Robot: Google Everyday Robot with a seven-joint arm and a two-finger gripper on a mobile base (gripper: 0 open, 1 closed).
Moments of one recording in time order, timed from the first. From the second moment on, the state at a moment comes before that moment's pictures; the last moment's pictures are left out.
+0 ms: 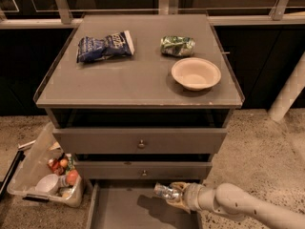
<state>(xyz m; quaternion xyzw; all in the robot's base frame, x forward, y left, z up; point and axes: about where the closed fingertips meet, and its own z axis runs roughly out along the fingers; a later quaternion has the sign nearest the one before) 0.477 -0.109 0.356 -0.55 0.71 0.17 0.40</state>
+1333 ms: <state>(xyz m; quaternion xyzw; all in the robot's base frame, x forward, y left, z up) 0.474 -0.118 0.490 -0.59 0.66 0.10 0.45</state>
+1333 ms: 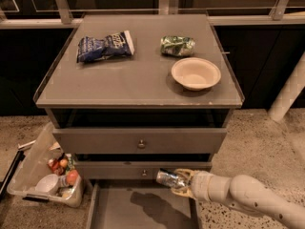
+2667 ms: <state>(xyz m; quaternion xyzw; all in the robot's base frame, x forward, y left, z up) 0.418 -0.086 0.711 -0.70 0.56 -0.05 0.44</state>
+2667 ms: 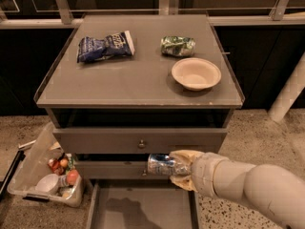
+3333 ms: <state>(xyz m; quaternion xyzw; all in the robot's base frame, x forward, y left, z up) 0.432 -0.063 0.796 -0.75 0.49 -0.10 0.44</state>
